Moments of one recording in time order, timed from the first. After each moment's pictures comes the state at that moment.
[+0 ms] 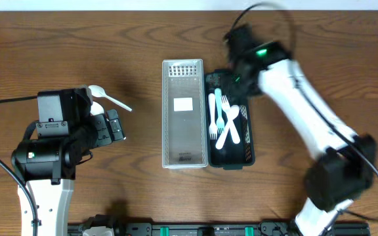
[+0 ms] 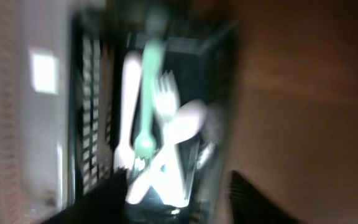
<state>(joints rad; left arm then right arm) 0.04 1.05 1.15 -1.13 0.07 -0.24 0.40 1.86 1.74 -1.17 0.03 0.30</state>
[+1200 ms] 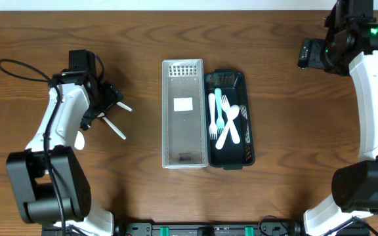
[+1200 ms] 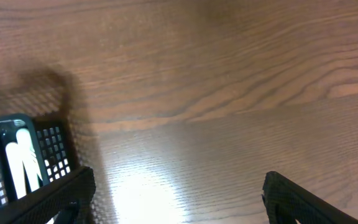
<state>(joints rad) 0.10 1.75 1.24 -0.87 -0.07 -0.67 -0.05 1.80 1.85 -1.21 0.06 0.17</state>
